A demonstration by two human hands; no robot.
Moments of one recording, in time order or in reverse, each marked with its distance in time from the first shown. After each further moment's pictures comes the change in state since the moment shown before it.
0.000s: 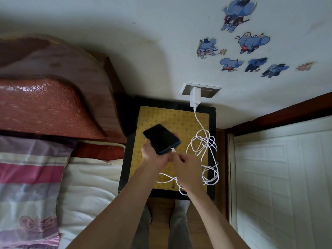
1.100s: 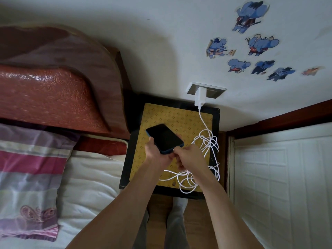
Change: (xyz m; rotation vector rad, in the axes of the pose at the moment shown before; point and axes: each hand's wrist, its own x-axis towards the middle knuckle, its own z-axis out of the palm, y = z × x) left_hand 0.006 0.000 -0.011 0.128 0.101 0.027; right_hand 0.026 -0.012 -0.011 0.064 -0.220 0.378
